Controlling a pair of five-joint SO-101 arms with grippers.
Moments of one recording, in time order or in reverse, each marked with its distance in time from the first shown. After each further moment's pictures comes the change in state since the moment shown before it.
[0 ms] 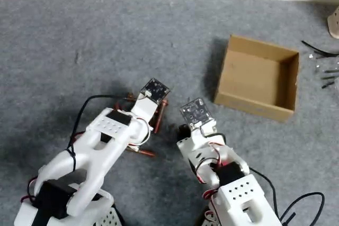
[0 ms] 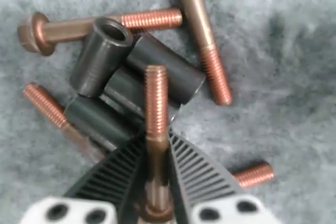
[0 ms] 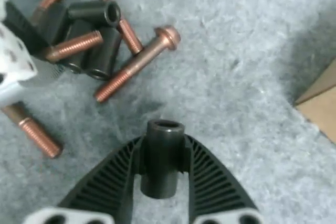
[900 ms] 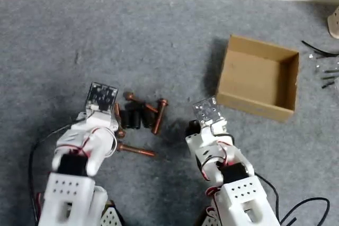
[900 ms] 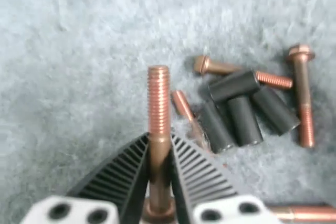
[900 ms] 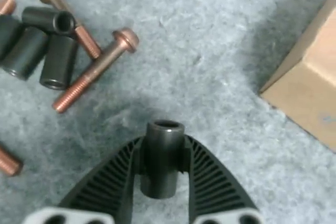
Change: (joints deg) left arm -17.1 -56.6 23.5 2.1 1.8; right arm 6.7 -0.1 3.1 -5.1 0.0
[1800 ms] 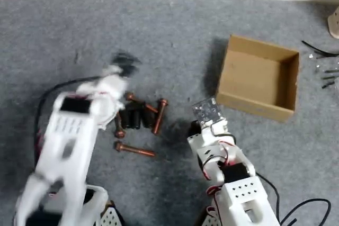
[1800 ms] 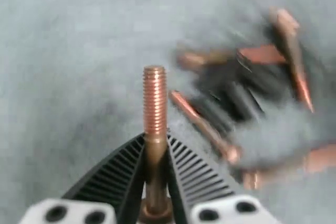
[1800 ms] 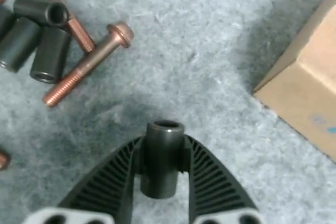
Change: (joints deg) left arm 1.5 41.4 -38.8 18.8 -24.2; right arm 1.5 0.0 0.2 0.0 3.1
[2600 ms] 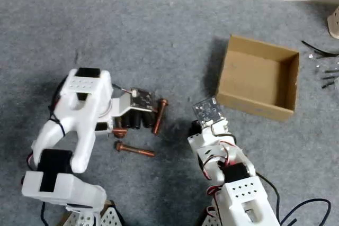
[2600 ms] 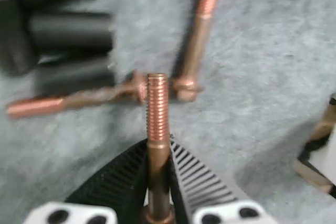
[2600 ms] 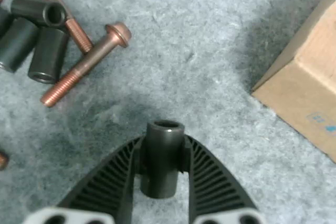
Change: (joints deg) left arm -4.5 32.6 -14.5 18.5 -47.1; right arm 0.1 0.0 0.1 0.0 0.0
